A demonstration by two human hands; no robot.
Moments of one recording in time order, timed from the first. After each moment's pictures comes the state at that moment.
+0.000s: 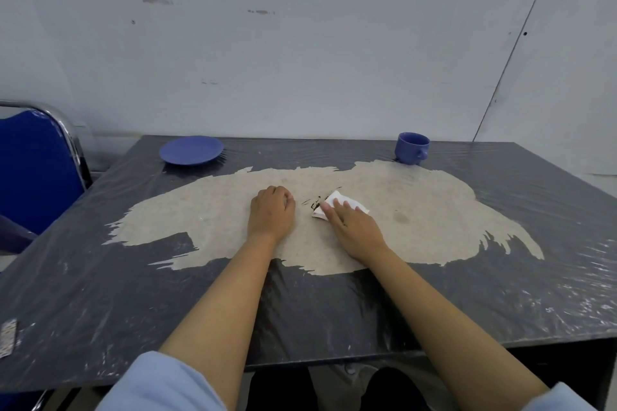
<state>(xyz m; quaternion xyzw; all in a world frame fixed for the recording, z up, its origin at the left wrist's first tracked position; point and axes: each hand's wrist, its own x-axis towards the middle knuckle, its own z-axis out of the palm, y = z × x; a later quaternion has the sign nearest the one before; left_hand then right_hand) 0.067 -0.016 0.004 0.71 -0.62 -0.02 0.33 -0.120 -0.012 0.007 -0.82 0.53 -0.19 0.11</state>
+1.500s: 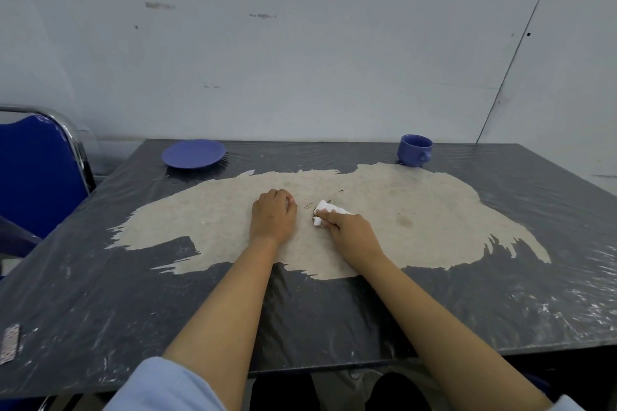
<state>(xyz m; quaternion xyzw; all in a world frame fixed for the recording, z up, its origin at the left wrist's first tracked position) 0.068 -0.017 0.002 0.71 -0.62 -0.02 0.34 -0.109 -0.007 0.002 -0.81 0.50 -0.28 0.13</state>
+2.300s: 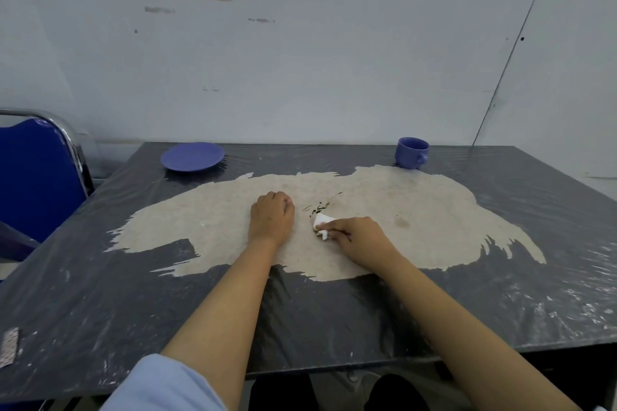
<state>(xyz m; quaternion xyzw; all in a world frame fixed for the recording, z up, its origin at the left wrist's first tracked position) 0.070 -0.021 0.000 0.70 -0.62 -0.02 0.34 -0.134 -0.003 0.013 -0.83 0.47 -0.23 0.17</state>
